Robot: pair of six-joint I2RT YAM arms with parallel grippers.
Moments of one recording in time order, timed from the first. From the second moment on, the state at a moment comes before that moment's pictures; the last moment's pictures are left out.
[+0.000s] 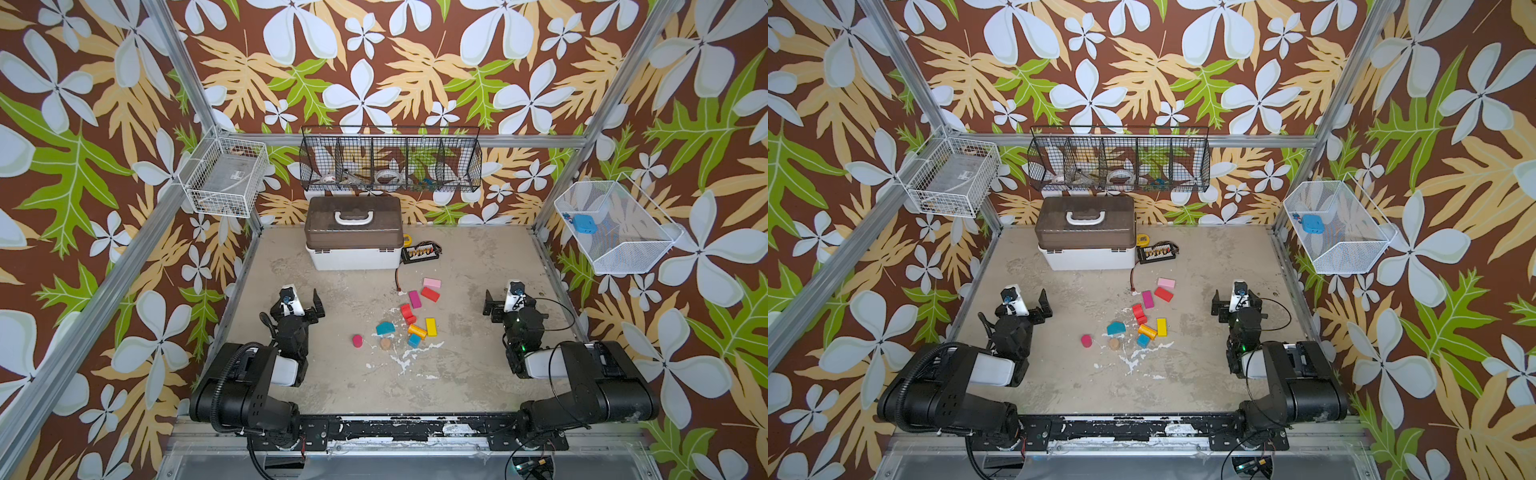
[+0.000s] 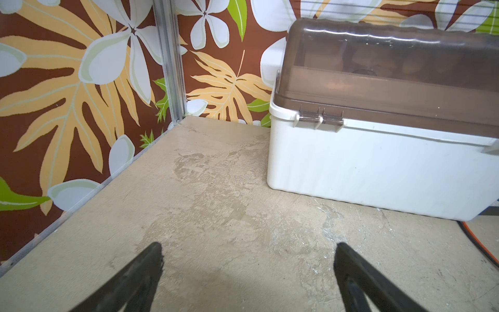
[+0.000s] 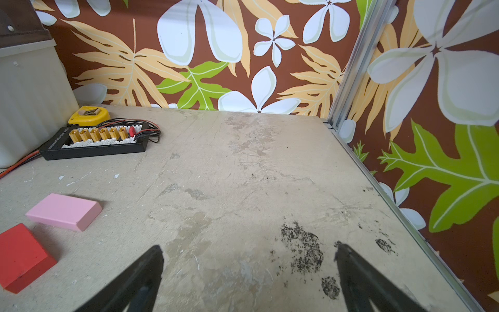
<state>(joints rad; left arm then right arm) -0.09 1.46 0.14 1.21 -0.30 -0.12 0.02 1.47 0.20 1.09 0.12 -0.07</state>
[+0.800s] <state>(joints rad) -0.09 1.25 0.25 0.99 -0.33 -0.13 0.03 1.19 0.37 0.77 0.25 0.02</state>
